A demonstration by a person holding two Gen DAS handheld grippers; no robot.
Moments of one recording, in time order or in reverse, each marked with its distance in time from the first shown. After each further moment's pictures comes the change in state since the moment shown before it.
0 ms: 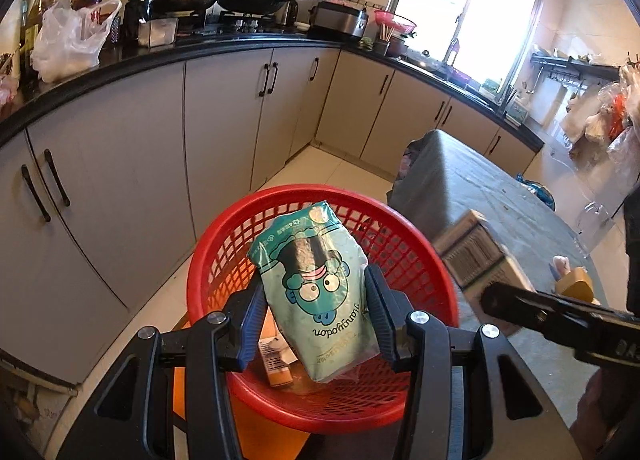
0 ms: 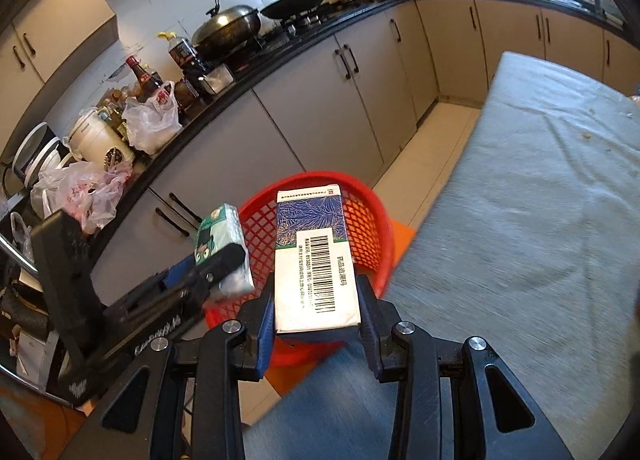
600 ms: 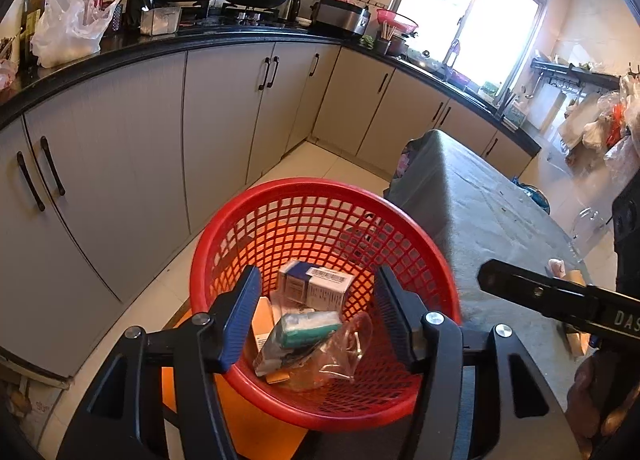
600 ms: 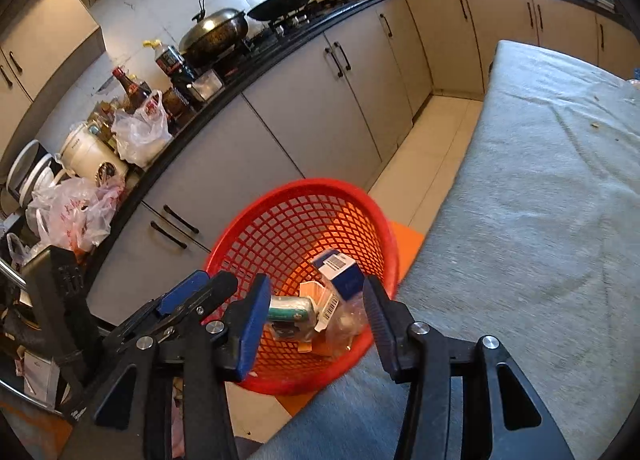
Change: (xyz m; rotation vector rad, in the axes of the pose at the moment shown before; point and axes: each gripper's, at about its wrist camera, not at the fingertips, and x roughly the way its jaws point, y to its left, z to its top) left arm 0.000 0.007 -0.001 -0.027 0.006 -0.034; right arm -0.007 -0.009 0.004 0.056 -0.043 -0.001
